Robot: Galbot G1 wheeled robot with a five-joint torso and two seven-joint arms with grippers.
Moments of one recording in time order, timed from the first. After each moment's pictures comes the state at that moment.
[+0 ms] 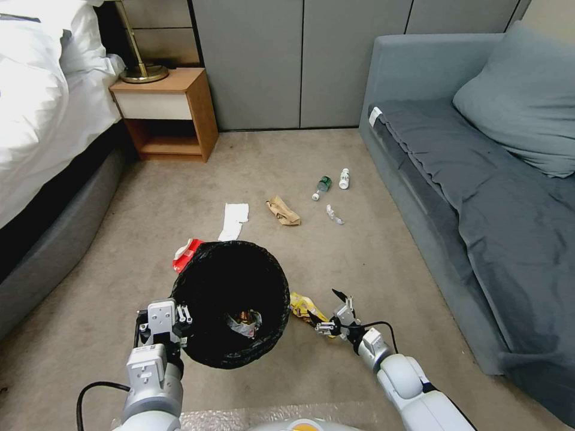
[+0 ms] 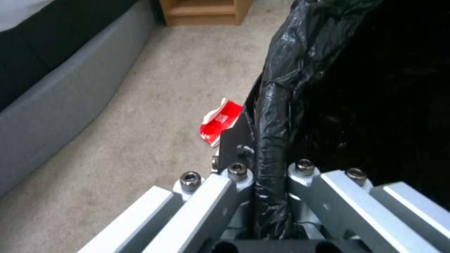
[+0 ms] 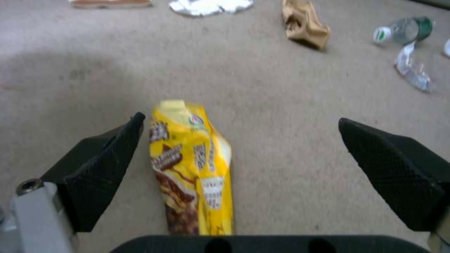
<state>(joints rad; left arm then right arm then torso) 1.86 -1.54 -0.48 -2.41 0.03 0.41 -0.29 -1.16 1.31 0.20 1.18 0.00 0.30 -0.29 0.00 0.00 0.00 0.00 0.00</state>
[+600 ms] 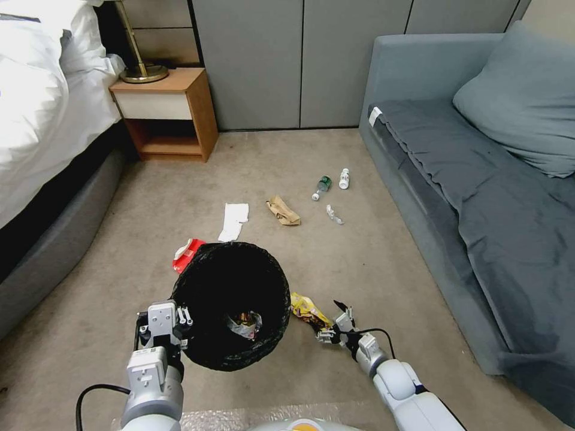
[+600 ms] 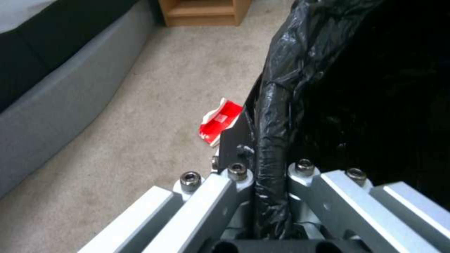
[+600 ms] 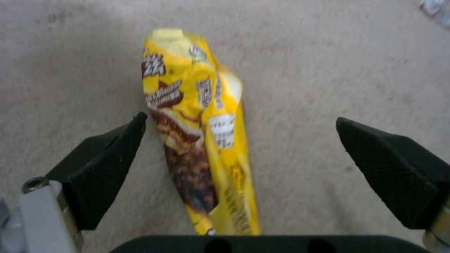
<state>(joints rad) 1.87 -1.54 -0.47 -2.42 0.05 0.39 -0.29 -1.11 1.37 0.21 1.00 -0.04 0.31 -0.29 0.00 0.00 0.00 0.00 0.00</state>
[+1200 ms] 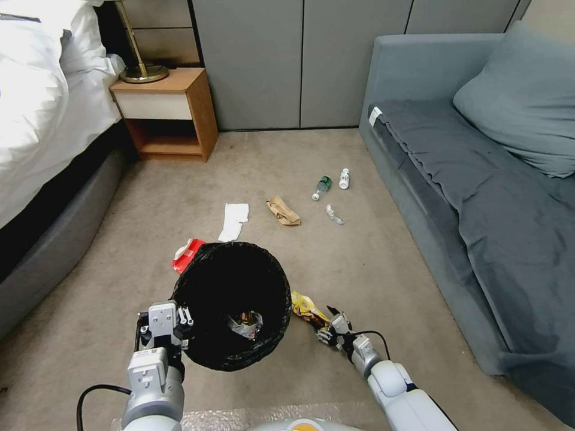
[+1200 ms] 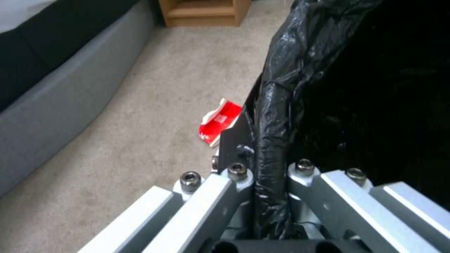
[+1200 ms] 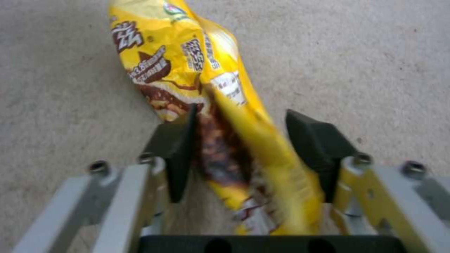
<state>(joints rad) 1.87 -1.54 -0.47 -2.41 0.05 0.39 -0.29 -1.06 1.40 0.23 0.89 -0.07 0.34 -0.28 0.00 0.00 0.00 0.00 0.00</state>
